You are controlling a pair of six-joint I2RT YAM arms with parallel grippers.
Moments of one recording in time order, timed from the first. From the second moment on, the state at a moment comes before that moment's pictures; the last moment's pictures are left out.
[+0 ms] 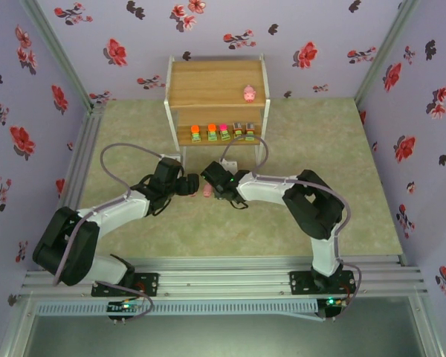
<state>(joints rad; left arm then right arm) -0.58 1.40 0.69 -0.06 -0.16 -0.44 0.90 1.93 1.22 -0.42 0.36 0.78</state>
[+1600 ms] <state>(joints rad) -0.75 1.40 0.69 0.05 0.02 -0.32 0.94 1.52 1.82 -0.92 0.62 0.45</state>
